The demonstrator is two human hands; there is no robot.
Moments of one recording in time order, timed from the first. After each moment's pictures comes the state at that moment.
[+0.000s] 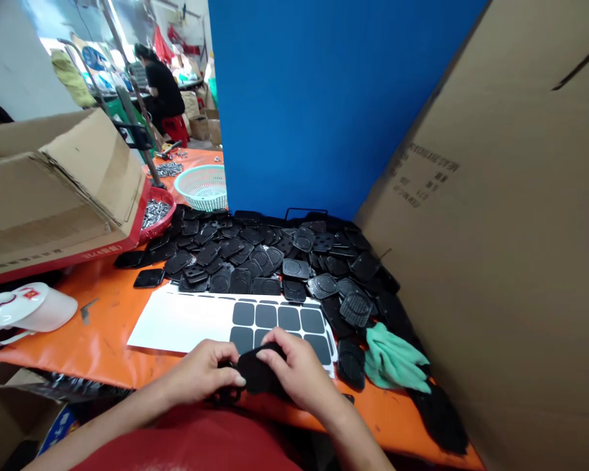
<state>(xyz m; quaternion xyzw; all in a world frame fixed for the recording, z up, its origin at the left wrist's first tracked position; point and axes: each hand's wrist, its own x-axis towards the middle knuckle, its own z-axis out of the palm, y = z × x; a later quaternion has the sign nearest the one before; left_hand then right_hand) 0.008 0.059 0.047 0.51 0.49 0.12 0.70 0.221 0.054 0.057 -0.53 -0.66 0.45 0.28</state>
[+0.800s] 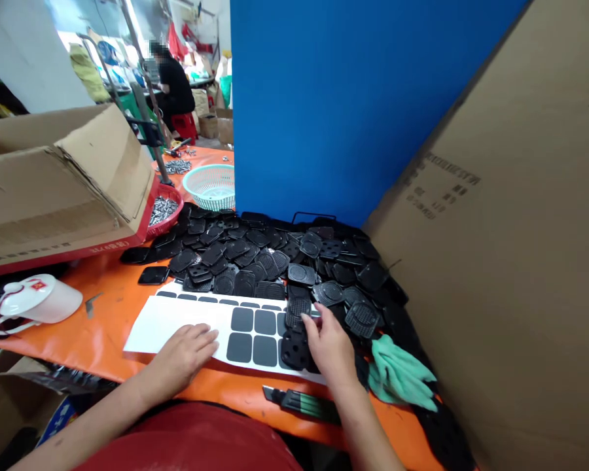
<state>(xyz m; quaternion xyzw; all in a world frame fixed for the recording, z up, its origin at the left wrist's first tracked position) -0.053 0.062 0.008 0.91 0.39 0.09 0.08 0.271 0.095 0.001 -0.71 -0.52 0.26 0.40</state>
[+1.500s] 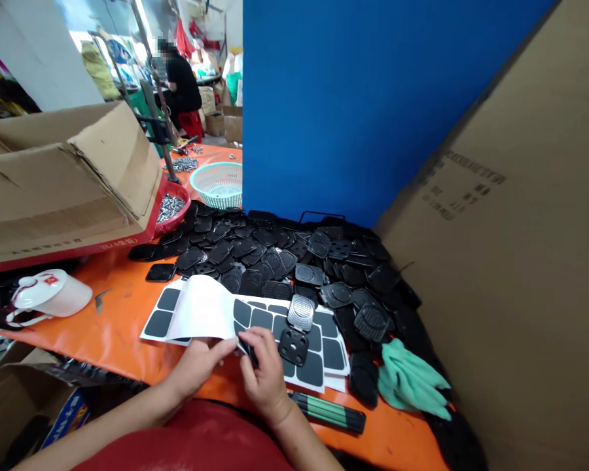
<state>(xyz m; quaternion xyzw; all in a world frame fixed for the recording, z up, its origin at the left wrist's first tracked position) 0.000 0.056 0.029 0.39 0.53 0.40 0.64 0.155 0.048 -0.012 -0.44 -0.72 0.26 0.48</state>
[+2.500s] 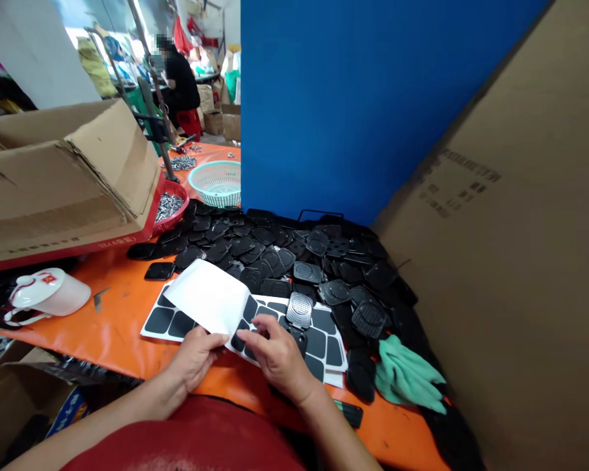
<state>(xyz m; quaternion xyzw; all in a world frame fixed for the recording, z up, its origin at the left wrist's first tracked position) 0.006 0.066 0.015 0.13 0.52 0.48 0.69 0.195 0.077 -0.004 -0.36 -0.84 0.17 0.36</state>
